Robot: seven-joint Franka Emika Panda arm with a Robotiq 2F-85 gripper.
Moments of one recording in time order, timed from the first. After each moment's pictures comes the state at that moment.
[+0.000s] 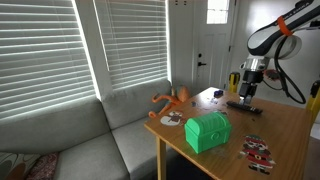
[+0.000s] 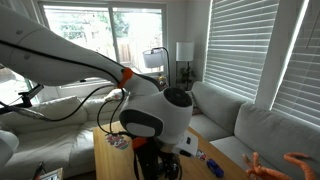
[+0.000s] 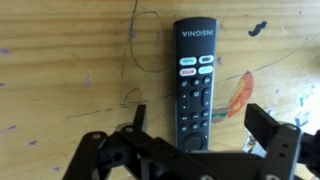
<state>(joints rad) -0.23 0.09 -0.20 -2.14 0.34 2.11 -0.53</state>
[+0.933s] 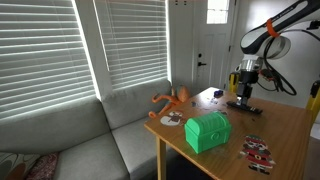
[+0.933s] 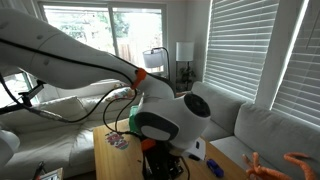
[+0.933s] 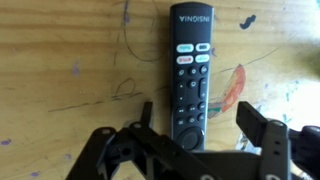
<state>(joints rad) -0.26 0.20 -0.19 -2.00 0.40 1.96 -0.60</state>
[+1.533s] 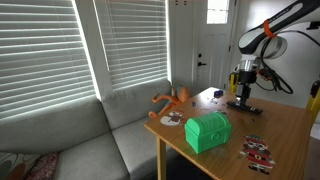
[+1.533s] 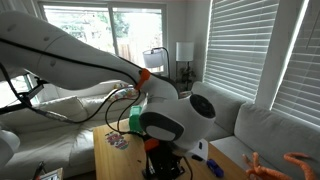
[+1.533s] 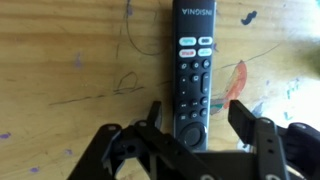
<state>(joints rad) -0.26 0.24 -0.19 -1.96 0.40 1.92 -0.60</state>
